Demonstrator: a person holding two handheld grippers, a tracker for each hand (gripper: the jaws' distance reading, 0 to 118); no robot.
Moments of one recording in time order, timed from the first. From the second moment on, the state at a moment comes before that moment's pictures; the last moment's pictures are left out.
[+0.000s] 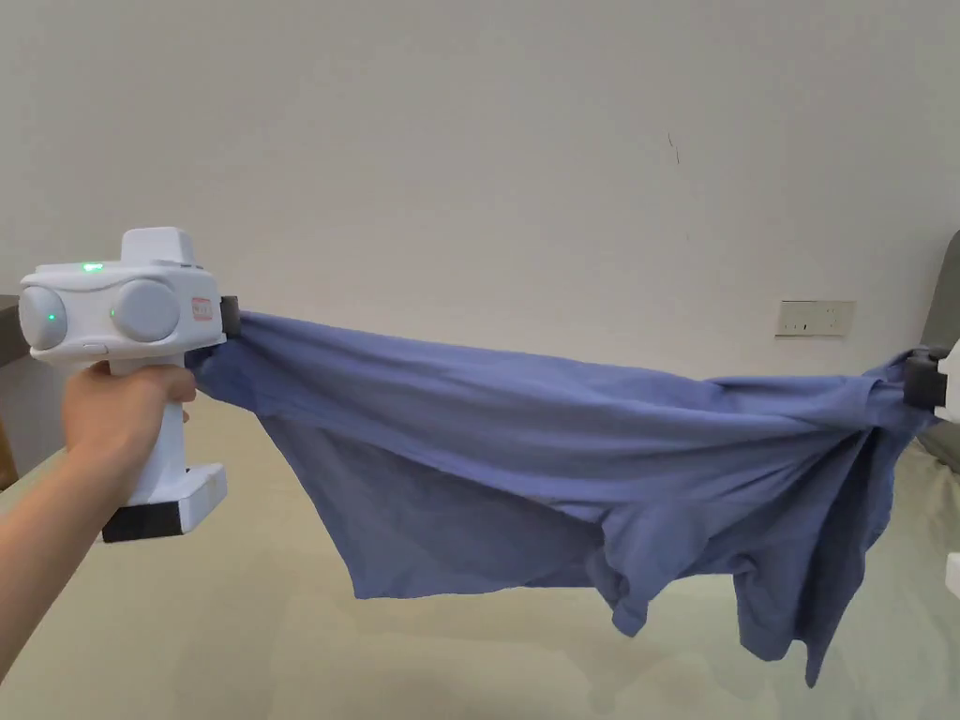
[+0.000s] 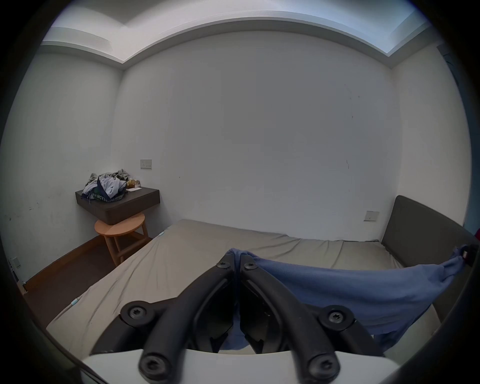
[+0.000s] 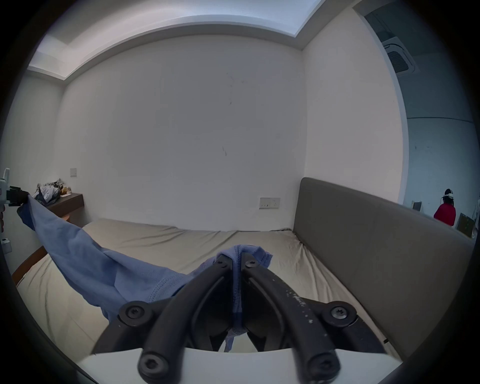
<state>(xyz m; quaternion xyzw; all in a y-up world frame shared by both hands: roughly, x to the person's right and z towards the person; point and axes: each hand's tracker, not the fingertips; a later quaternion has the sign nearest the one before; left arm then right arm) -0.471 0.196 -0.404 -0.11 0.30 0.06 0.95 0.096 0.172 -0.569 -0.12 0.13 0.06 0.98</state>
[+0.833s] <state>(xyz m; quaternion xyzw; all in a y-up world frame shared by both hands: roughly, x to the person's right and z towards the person) -0.445 -0.146 -0.162 -0.41 0.29 0.17 0.84 0.143 -0.140 -0.418 -0.38 0.13 0.04 0.91</state>
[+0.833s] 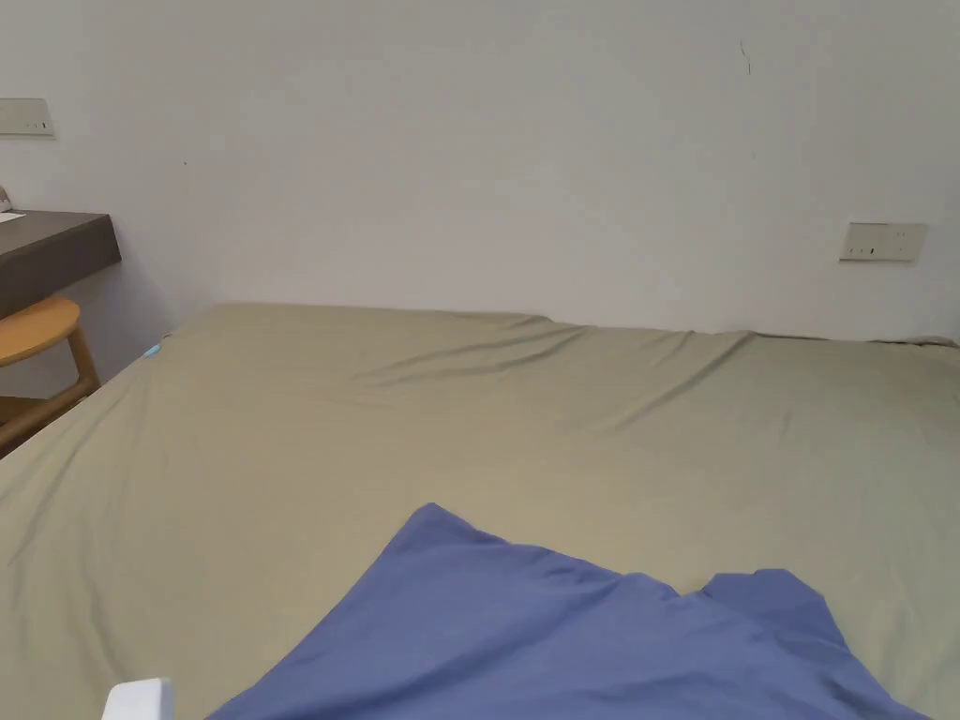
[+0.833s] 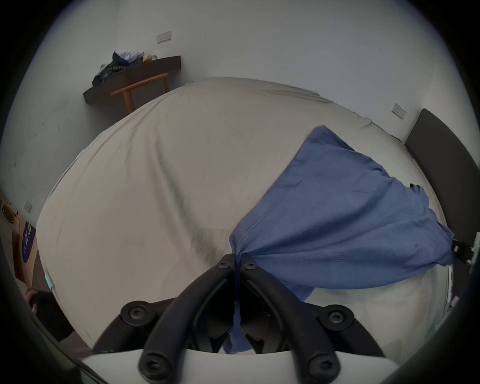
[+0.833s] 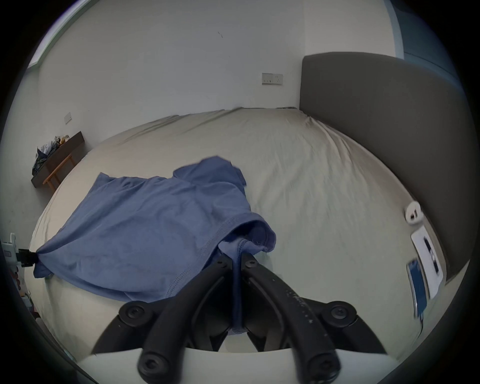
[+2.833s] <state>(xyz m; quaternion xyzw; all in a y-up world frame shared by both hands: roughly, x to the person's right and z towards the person) -0.293 0.000 -0.131 -0.05 0.22 -0.01 0.97 0.094 0.035 -0.236 0.00 0.12 0.08 0.99</state>
